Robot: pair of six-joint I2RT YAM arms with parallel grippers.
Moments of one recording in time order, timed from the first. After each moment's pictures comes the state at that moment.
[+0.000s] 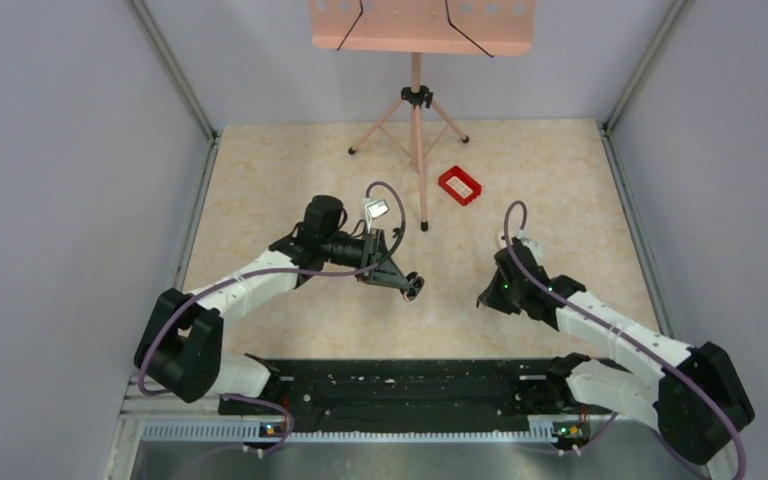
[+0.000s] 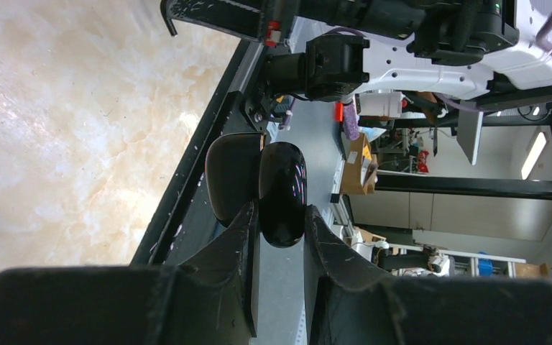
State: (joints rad) left arm -0.52 1.37 0.80 0.00 1.06 -0.73; right arm 0.57 1.07 0.51 -0.45 0.16 0.89
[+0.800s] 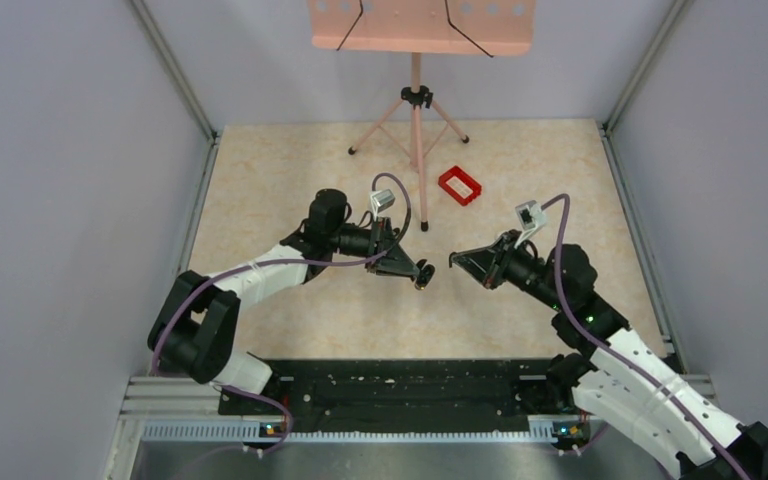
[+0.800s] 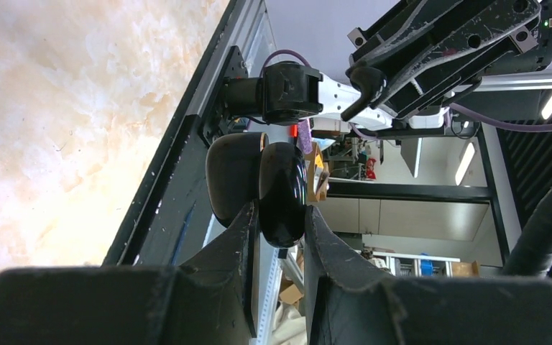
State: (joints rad) left arm -0.52 1.48 0.81 0.29 1.12 -1.01; right arm 0.57 0.65 0.50 0.04 -0.27 0.59
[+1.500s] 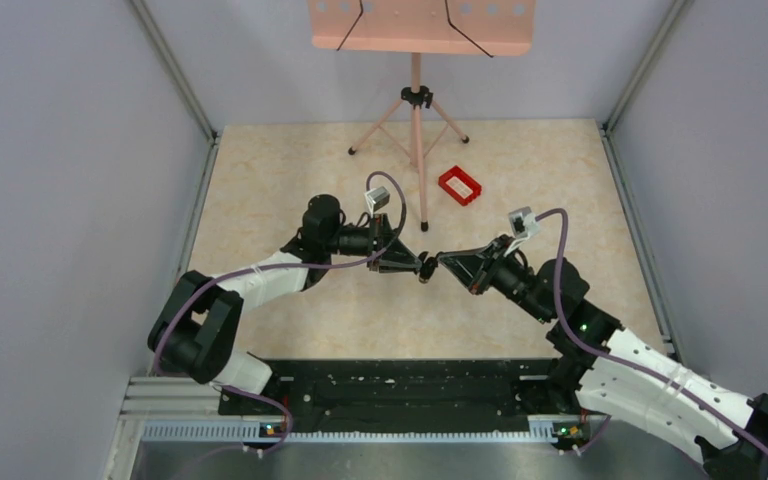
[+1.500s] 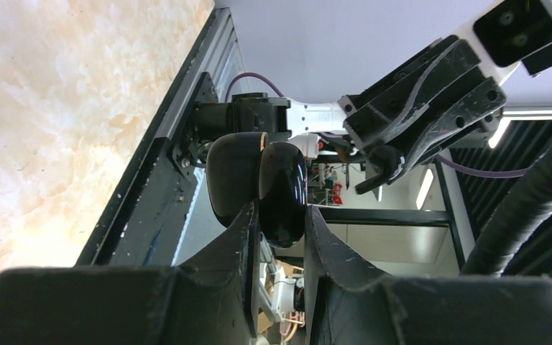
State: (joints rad) left arm -0.52 1.48 0.74 0.53 1.07 -1.24; right arm 0.82 0.63 0.50 0.15 0.00 0.59
